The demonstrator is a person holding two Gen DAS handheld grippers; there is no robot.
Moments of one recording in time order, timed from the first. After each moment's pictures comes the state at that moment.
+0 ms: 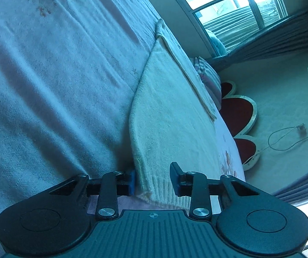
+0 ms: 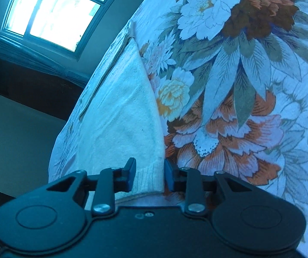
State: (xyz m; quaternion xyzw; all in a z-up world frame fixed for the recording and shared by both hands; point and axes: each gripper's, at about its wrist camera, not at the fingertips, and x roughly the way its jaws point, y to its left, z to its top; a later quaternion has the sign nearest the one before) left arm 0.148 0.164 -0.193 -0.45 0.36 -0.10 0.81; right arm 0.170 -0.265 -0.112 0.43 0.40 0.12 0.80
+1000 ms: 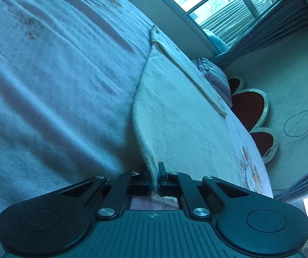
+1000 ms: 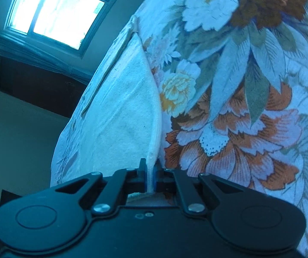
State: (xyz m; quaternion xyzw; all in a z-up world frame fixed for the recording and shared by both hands) left arm 0.157 0.147 -0.181 -0.37 0.34 -0.07 0.86; right arm 0.172 -0.255 -0.116 0.41 0.39 0.15 0.81
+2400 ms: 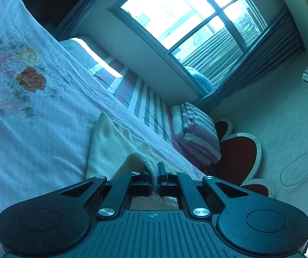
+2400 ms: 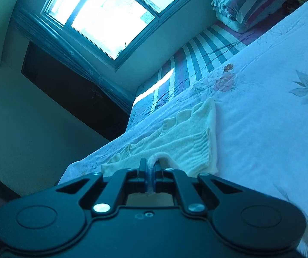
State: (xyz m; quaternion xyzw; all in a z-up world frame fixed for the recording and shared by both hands) left arm 0.489 0.188 -0.116 -0.37 0.24 -0.07 0.89; right arm 0.516 -0.256 -0.026 0.33 0.33 0.22 0.85
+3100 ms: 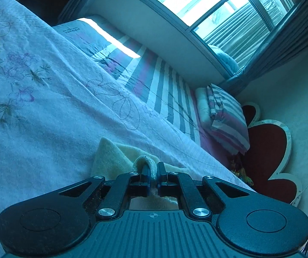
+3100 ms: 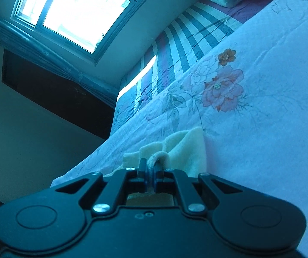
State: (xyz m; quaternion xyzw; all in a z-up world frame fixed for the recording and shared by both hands) left arm 0.660 0.193 -0.164 -0.34 0.33 -0.05 0.88; right arm 0.668 -0.249 -0.092 0.37 0.38 0.20 0.82
